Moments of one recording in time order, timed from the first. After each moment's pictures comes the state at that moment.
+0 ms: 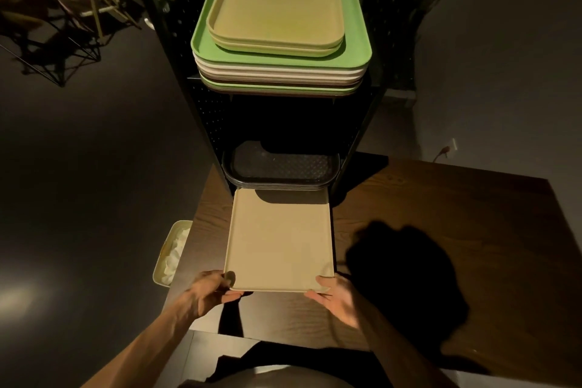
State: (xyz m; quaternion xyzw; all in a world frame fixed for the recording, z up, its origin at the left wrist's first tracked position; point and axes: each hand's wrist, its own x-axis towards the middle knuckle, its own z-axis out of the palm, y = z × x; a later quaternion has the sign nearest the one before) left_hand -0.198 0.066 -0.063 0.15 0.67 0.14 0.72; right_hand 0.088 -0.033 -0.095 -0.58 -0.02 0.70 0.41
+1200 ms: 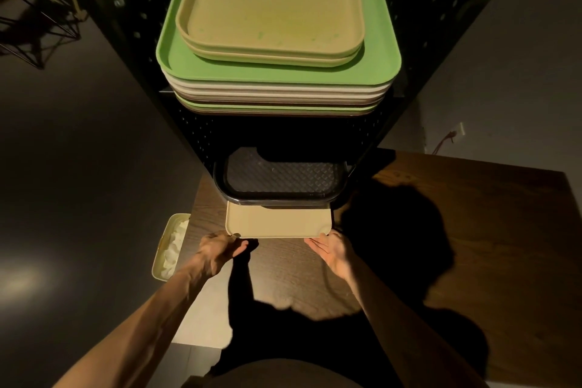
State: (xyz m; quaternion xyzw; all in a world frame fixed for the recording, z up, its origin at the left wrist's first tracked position) left_hand -0.150 0.169 -0.047 0.09 0.67 0.24 0.70; right_hand 0.095 0.094 -0.101 -0.61 -0.01 0.64 0.47
